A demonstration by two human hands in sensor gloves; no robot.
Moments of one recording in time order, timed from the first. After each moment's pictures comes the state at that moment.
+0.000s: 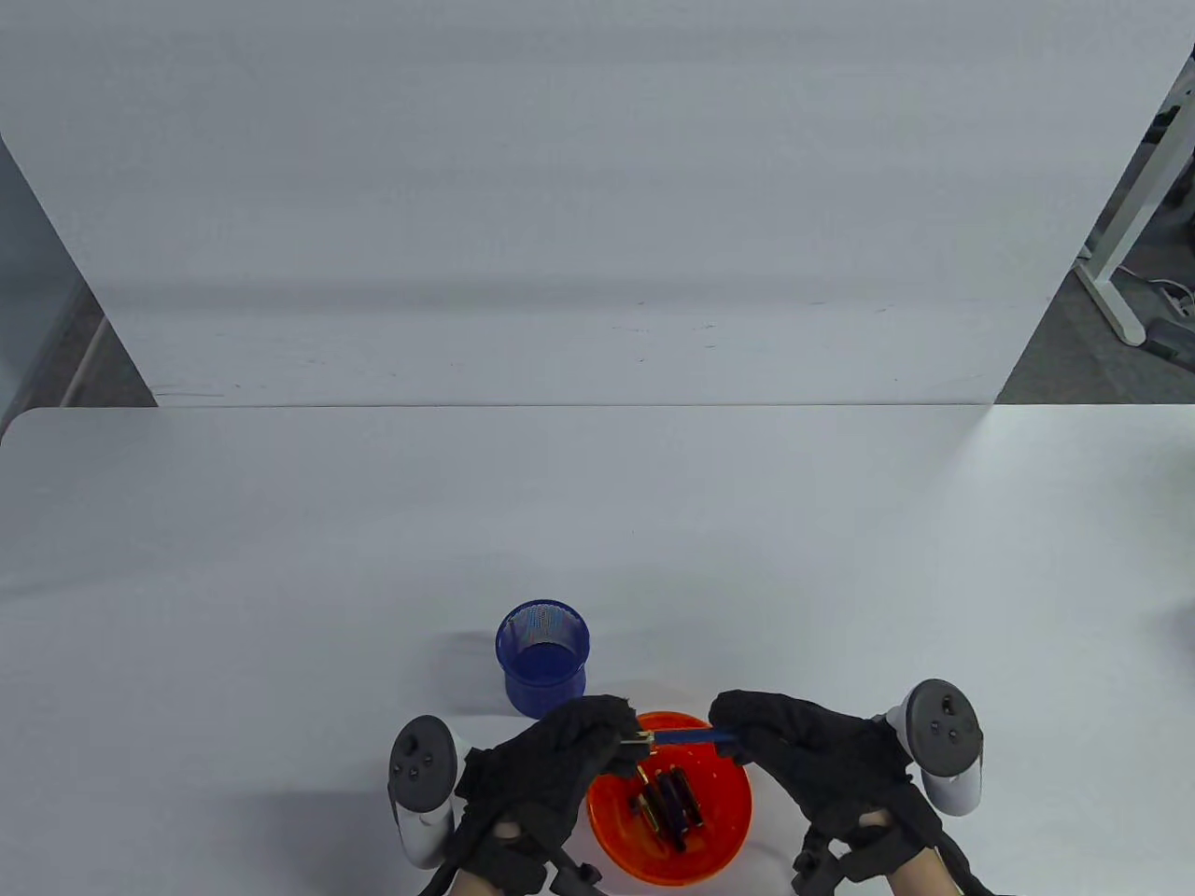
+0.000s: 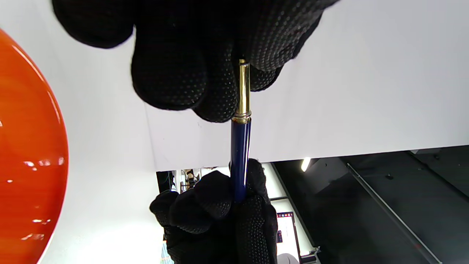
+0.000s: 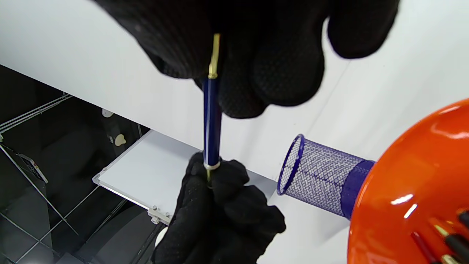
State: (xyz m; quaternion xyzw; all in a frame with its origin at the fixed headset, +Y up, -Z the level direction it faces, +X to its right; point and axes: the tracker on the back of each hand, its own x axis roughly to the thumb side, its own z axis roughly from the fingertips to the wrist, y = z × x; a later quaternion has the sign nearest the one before) left_hand -0.116 -0.717 -0.250 -0.02 -0.18 0.71 0.68; right_hand 0.195 -0.683 -0.265 0.27 0.05 0.74 0.62
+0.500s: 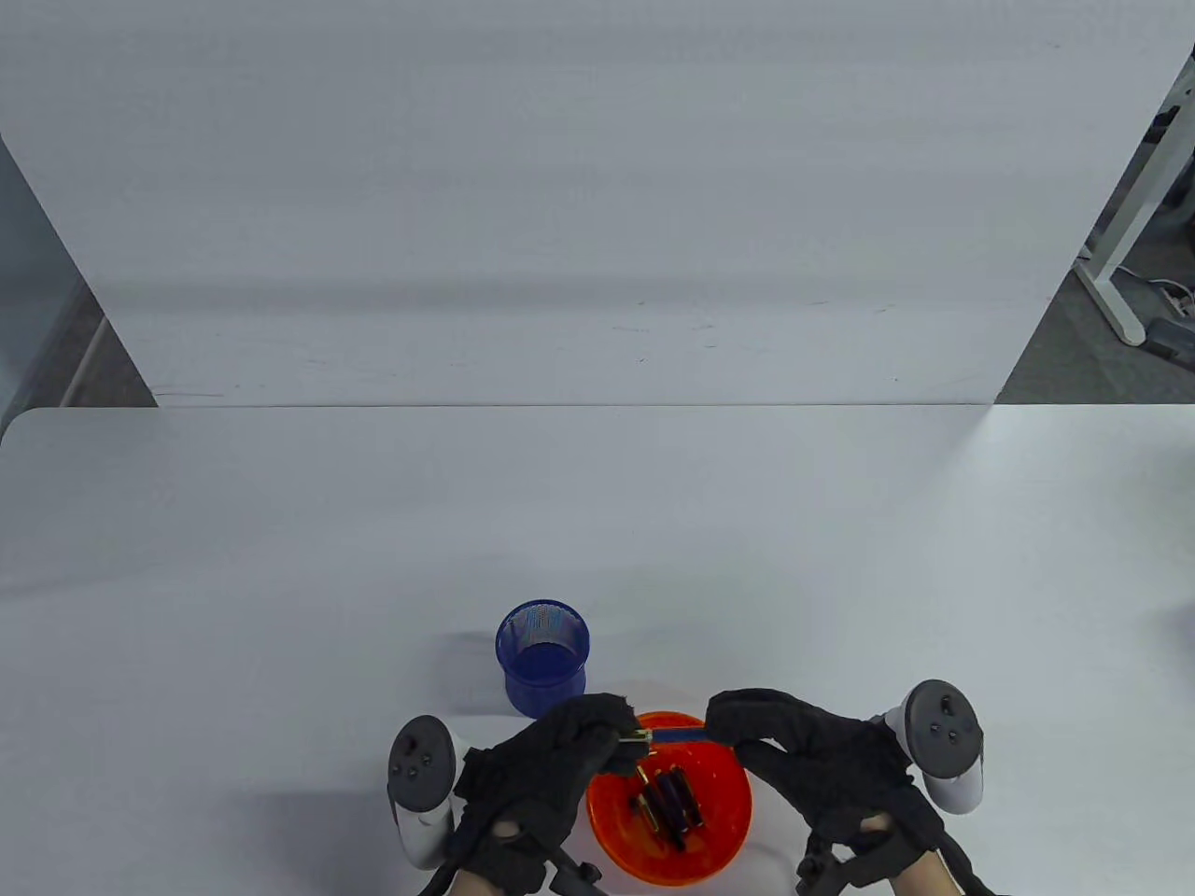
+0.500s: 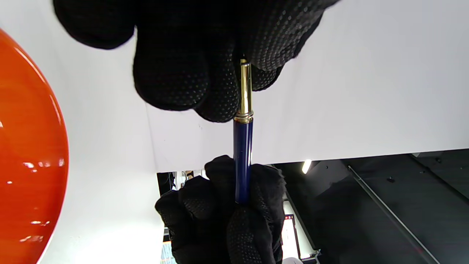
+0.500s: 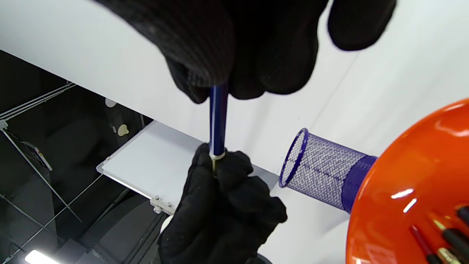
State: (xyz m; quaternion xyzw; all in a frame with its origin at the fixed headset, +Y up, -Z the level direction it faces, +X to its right) left_hand -0.117 -0.717 -0.249 -0.02 -0.17 0.72 0.67; right_hand 0.194 -0.679 -0.262 0.28 0.05 0.75 0.60
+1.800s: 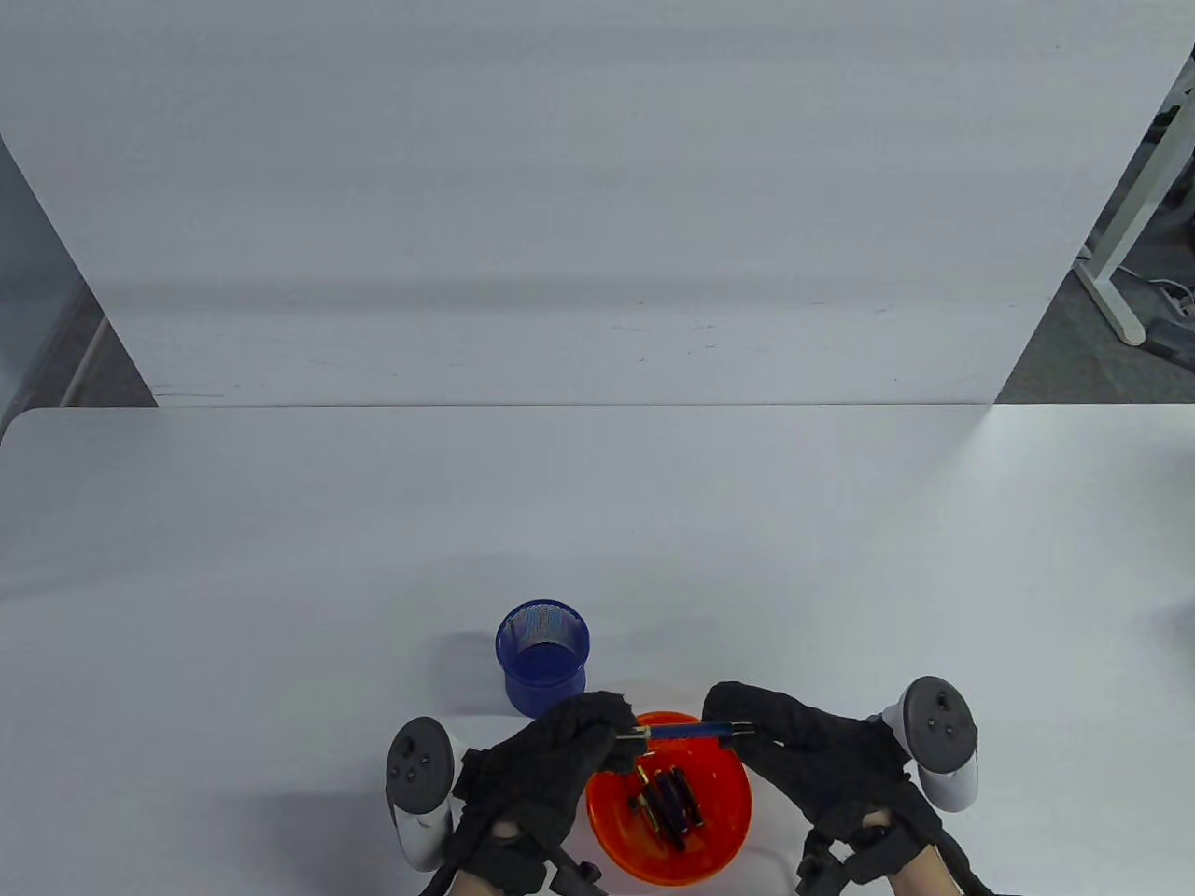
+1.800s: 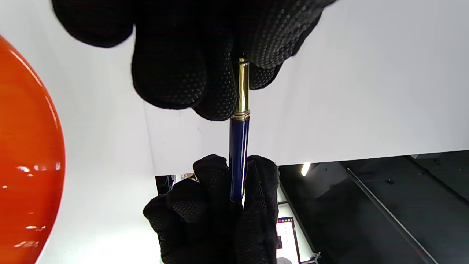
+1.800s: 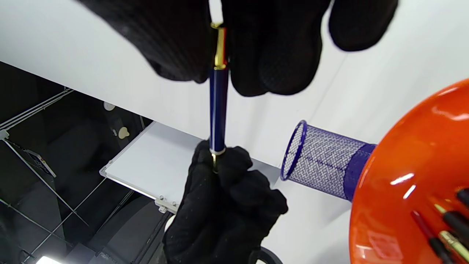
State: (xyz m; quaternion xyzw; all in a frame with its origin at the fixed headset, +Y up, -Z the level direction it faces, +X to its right) left_hand -0.119 -0.718 -0.249 -0.01 -0.17 0.72 0.67; right_hand 0.193 -0.683 -0.265 0.29 0.07 0.73 0.62
